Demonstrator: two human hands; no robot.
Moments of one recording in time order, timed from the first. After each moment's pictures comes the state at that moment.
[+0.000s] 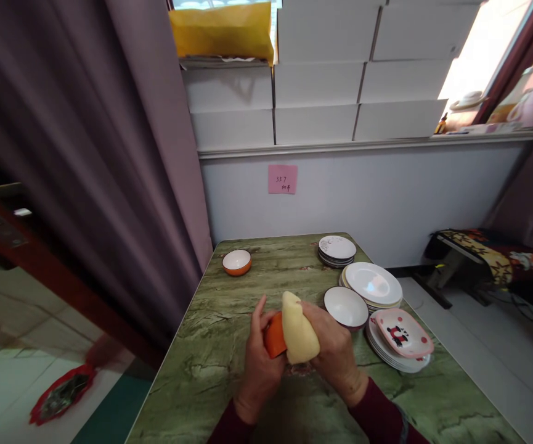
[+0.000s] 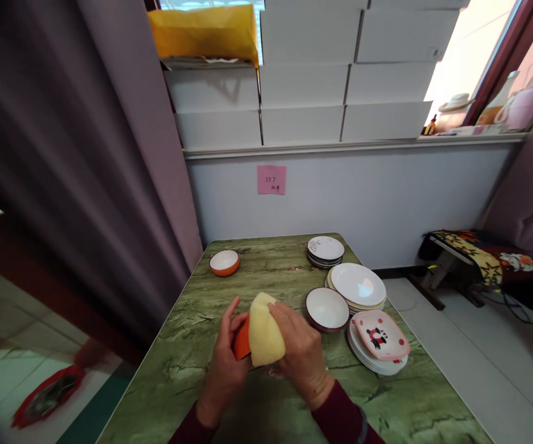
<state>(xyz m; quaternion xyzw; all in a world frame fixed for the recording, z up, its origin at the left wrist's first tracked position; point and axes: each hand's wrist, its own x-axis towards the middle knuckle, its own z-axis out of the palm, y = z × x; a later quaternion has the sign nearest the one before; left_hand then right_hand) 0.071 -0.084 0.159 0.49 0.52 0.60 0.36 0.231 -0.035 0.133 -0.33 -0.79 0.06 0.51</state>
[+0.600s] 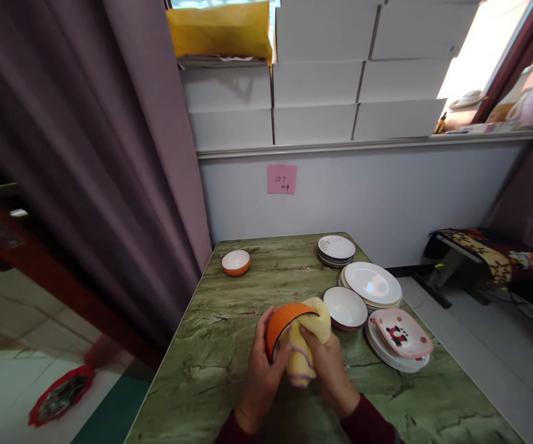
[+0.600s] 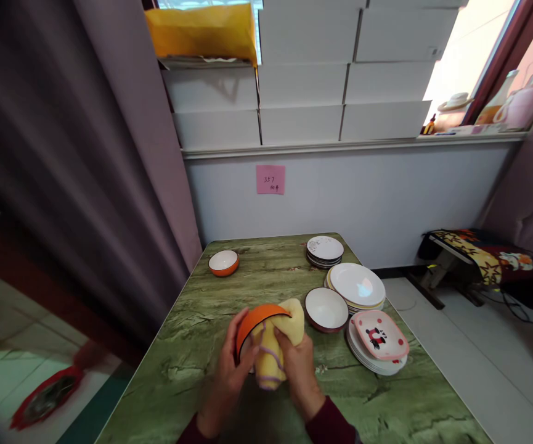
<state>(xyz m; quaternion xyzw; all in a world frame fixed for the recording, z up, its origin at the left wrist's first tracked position) 0.078 -0.094 0.150 0.45 0.51 0.62 0.39 0.201 -0.045 0.104 -0.47 -0.34 0.60 0.54</state>
